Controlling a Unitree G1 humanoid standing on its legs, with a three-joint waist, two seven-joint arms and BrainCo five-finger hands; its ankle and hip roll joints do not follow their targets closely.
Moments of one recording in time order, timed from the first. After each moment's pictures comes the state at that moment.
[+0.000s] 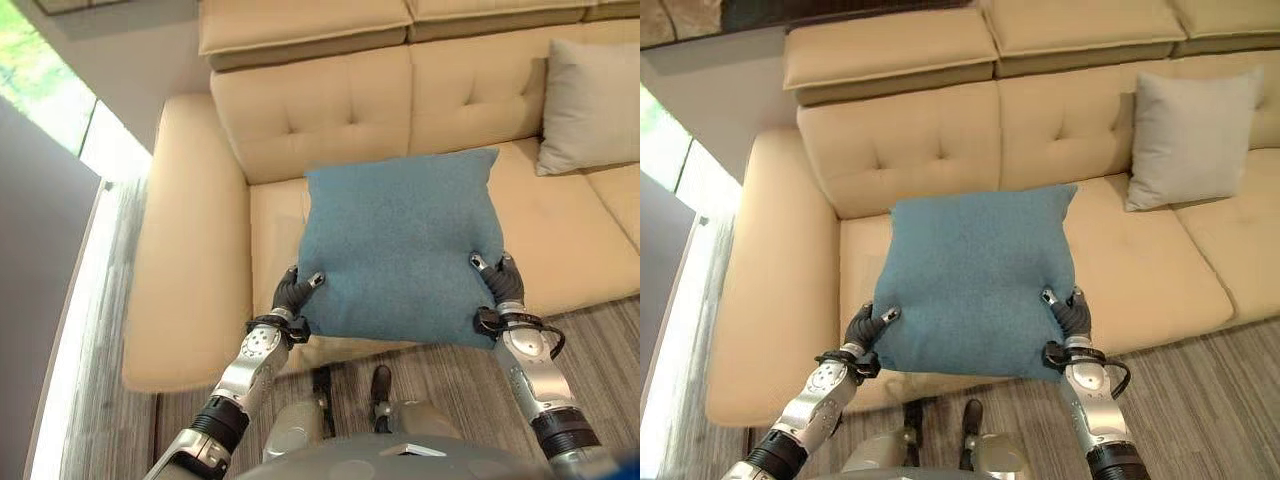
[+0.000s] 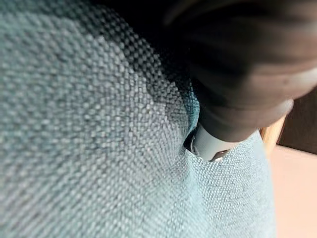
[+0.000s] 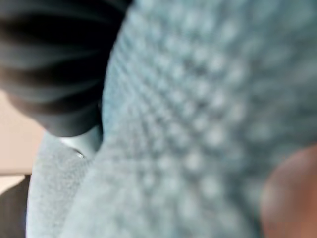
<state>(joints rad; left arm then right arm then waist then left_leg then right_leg) -0.04 0.29 -0.37 0.30 -0.60 -0.10 0.11 0.01 -0.32 0.11 0.24 0.33 -0.15 -0.22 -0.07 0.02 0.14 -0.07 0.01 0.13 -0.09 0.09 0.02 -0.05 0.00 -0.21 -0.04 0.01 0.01</state>
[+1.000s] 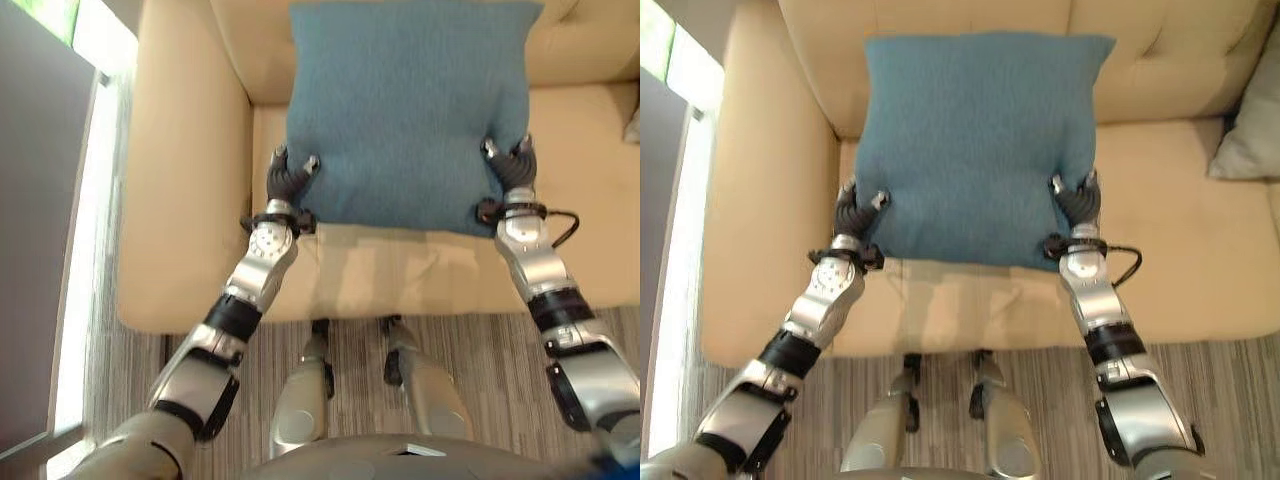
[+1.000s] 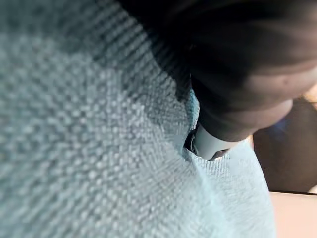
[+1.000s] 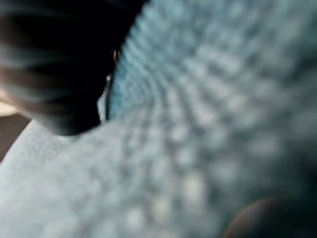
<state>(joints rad) -0.73 0.33 -0.37 0.52 -0.44 -0.17 0.41 -0.75 -0.49 0.24 0.60 0.17 -0.14 -0.44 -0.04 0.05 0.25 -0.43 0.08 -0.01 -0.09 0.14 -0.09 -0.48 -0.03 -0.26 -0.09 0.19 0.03</state>
